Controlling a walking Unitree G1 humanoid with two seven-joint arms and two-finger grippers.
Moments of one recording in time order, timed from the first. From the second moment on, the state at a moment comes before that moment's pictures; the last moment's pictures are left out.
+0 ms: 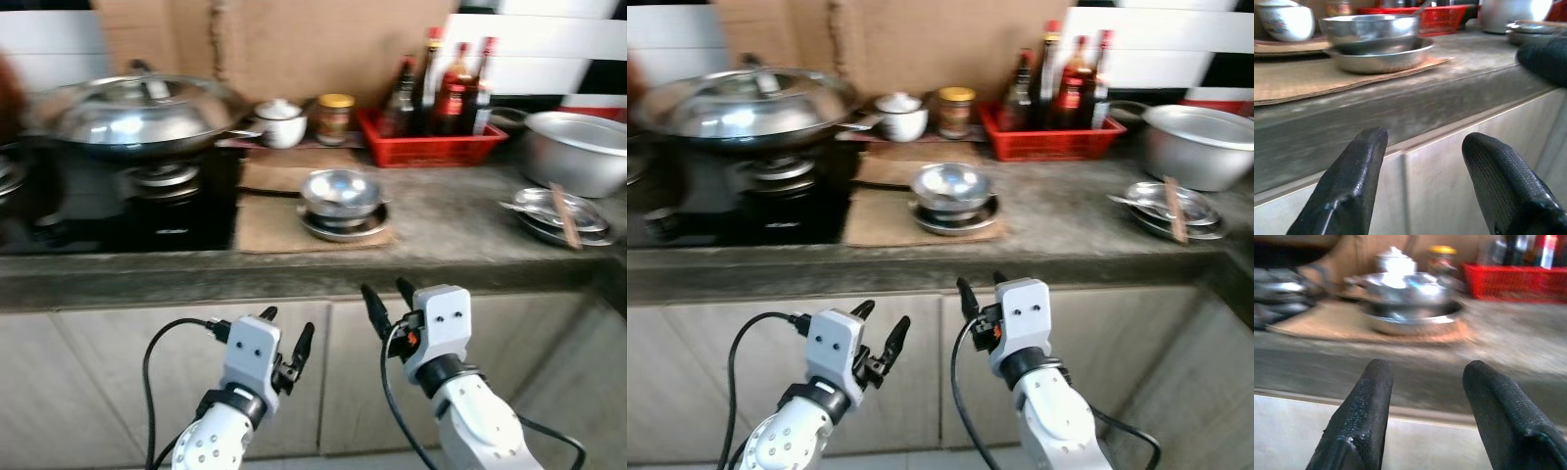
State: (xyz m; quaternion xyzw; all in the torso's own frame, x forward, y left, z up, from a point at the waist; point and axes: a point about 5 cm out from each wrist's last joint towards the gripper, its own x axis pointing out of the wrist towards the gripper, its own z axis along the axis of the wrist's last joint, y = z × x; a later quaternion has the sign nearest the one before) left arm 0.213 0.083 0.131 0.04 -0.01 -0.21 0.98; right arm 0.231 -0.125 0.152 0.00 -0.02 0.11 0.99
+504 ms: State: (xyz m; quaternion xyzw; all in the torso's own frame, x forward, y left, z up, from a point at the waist) left arm 0.215 0.089 0.131 0.05 -0.01 -0.20 0.98; right arm 0.235 -0.123 0.151 0.01 -0.02 0.11 0.99
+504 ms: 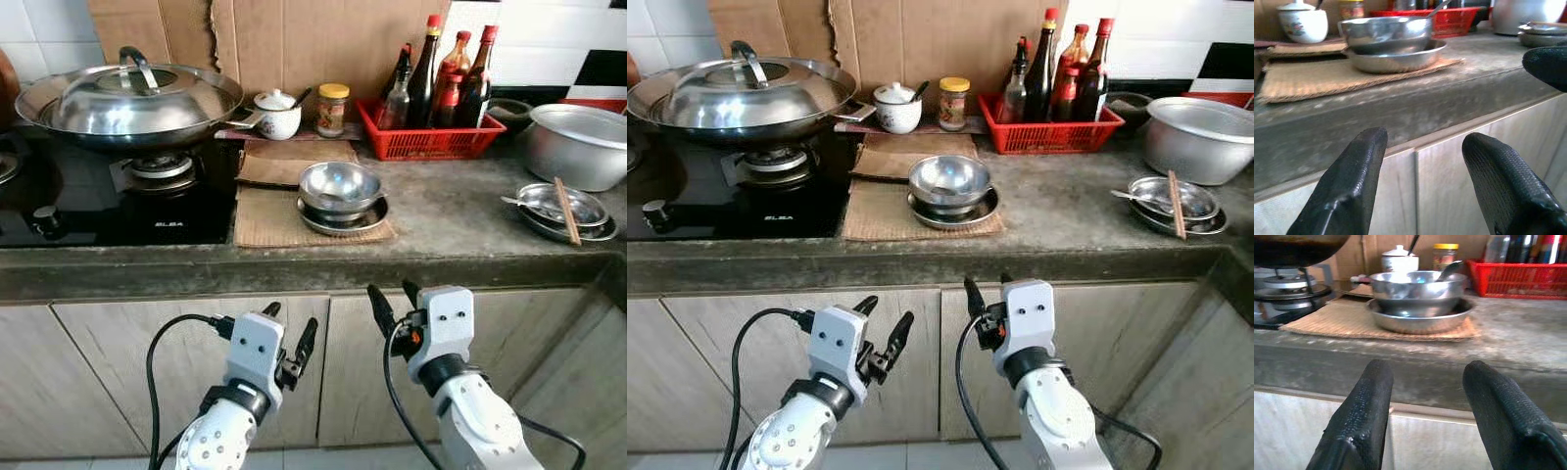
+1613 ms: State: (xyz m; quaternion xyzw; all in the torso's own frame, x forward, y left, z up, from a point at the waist) left arm 0.215 0.087 0.127 0.05 0.00 -0.20 0.98; right arm 0.244 -0.122 0.155 0.03 -0.04 0.13 0.99
